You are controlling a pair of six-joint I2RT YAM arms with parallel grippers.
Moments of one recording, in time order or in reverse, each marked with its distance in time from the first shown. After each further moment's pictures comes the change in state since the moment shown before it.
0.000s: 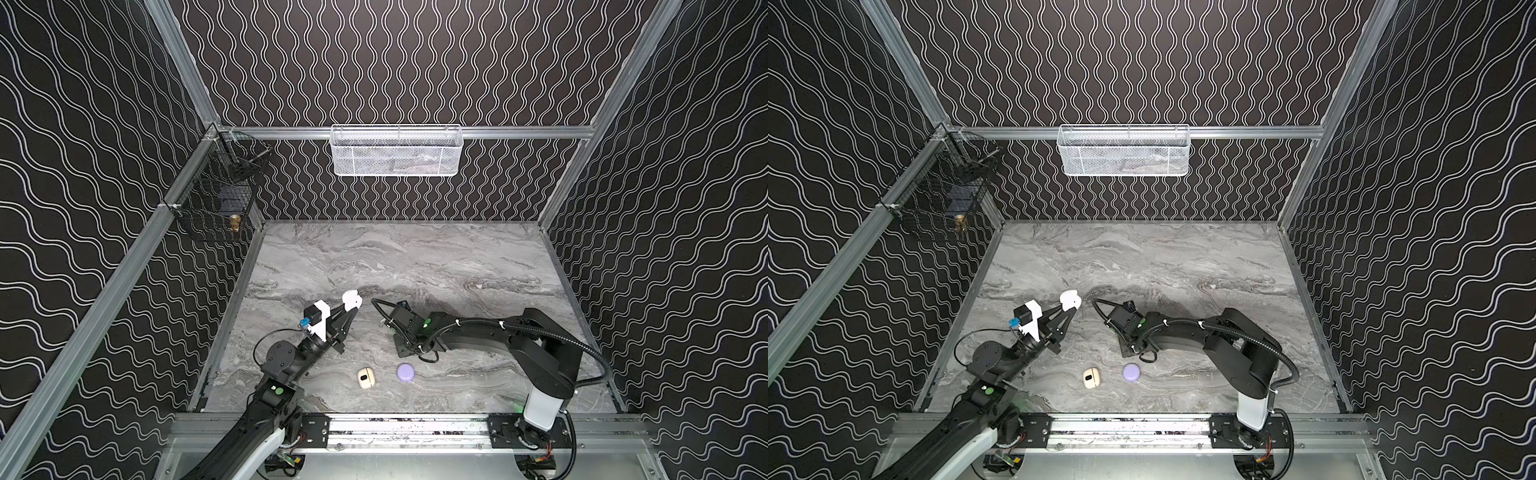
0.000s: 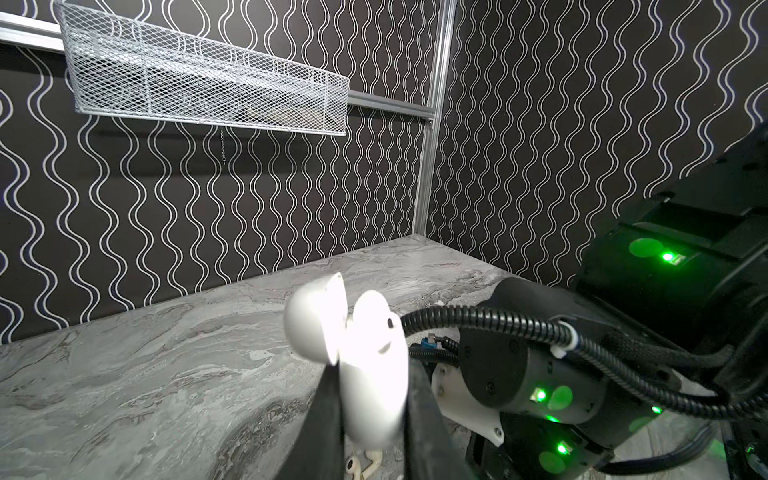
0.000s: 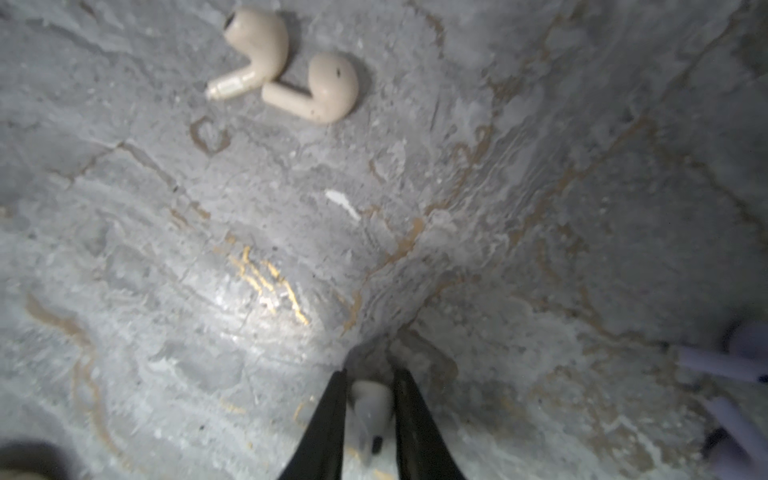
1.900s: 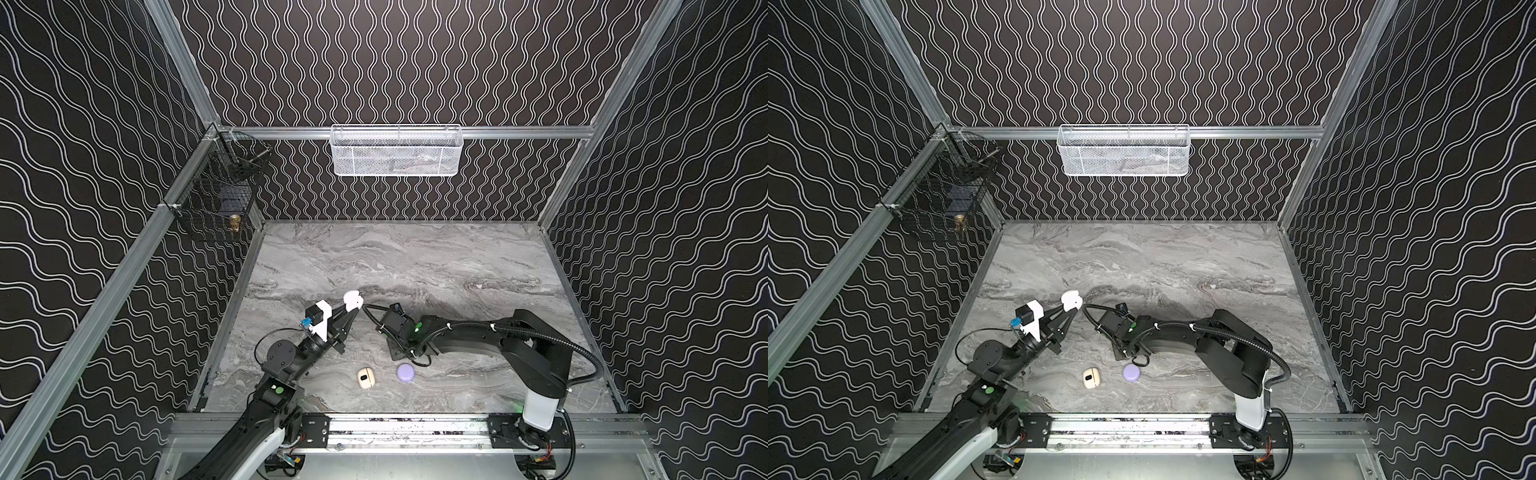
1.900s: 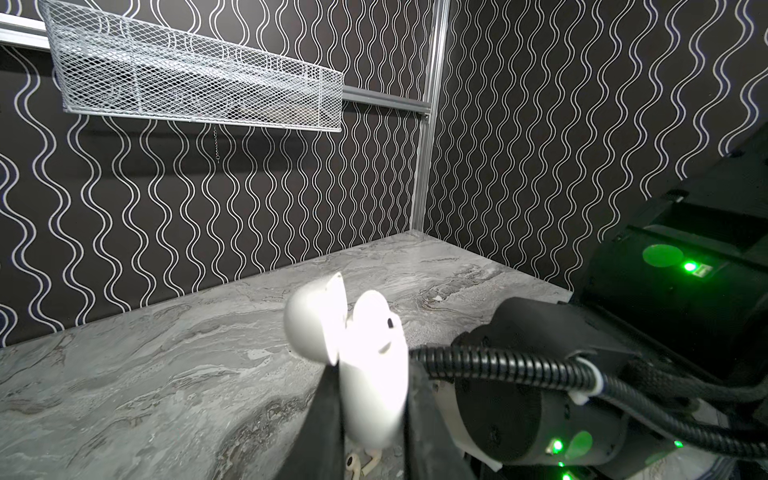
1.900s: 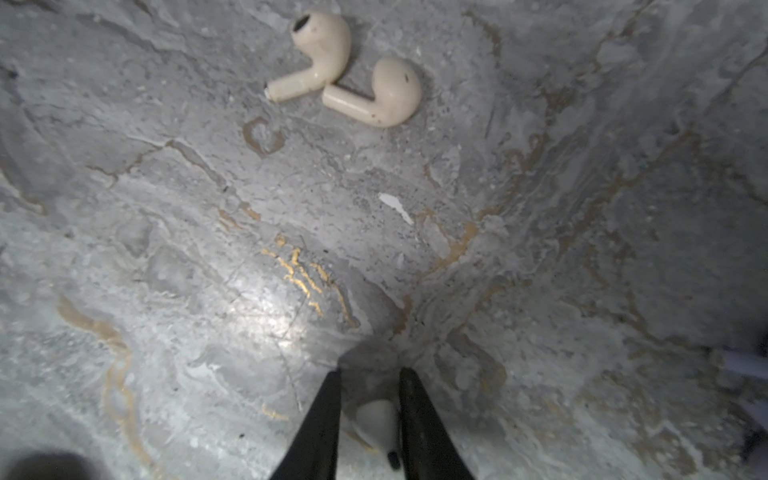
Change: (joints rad) left arm 0.000 0.016 0.005 -0.004 0.015 0.015; right arm 0.055 0.055 0.055 -0.009 0.057 0.027
